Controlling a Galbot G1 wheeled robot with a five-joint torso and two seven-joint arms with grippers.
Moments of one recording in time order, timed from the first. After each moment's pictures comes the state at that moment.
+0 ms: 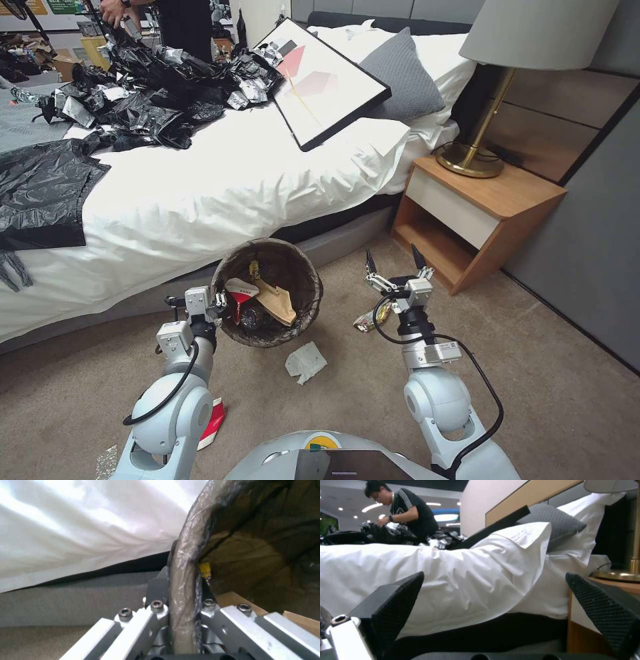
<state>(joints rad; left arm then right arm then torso) 1.60 -1.42 -0.52 -2.33 -0.29 0.47 -0.27 -1.49 1.38 0.39 2.07 0.09 0.35 0.06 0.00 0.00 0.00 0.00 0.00</state>
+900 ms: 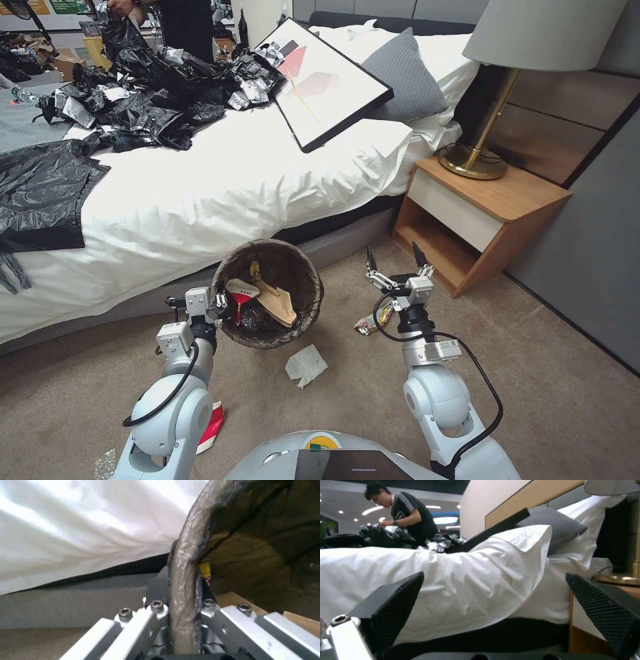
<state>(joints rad) 1.60 -1.42 -0.52 -2.32 -0.29 0.45 -0.27 -1.47 1.38 0.38 2.07 0.10 0.33 0.07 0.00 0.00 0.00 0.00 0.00</state>
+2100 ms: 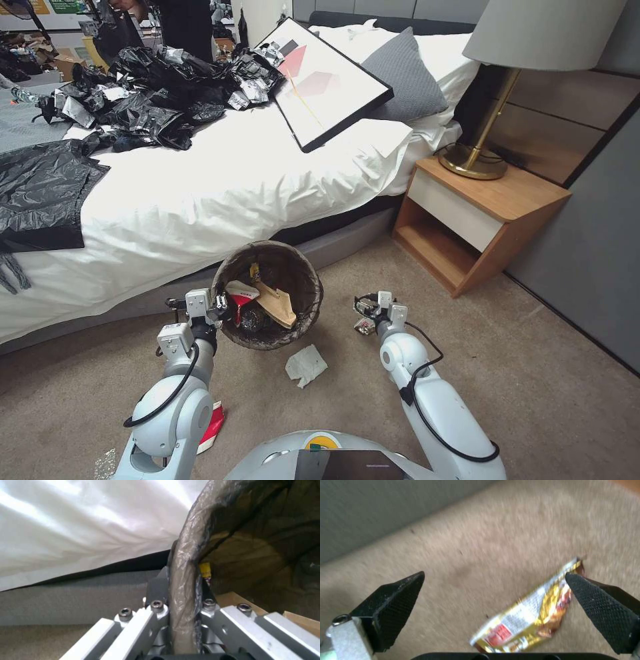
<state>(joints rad) 1.60 -1.42 -0.52 -2.32 -0.29 0.45 -0.27 -1.14 1.35 0.27 1.53 0.47 -0.39 0.32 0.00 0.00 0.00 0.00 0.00</state>
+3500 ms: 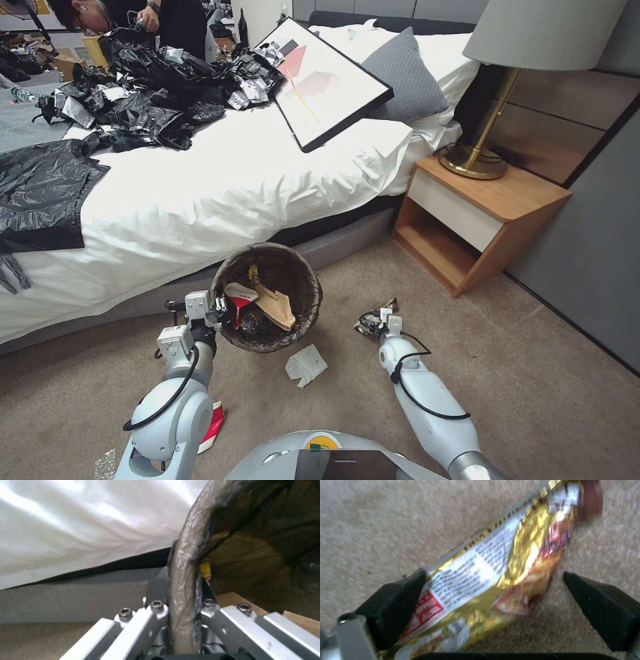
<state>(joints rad) 1.62 -1.42 -0.52 -2.32 -0.28 0.45 -0.27 -0.97 1.39 0.28 1.05 0.41 -0.26 0.24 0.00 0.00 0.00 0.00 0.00</state>
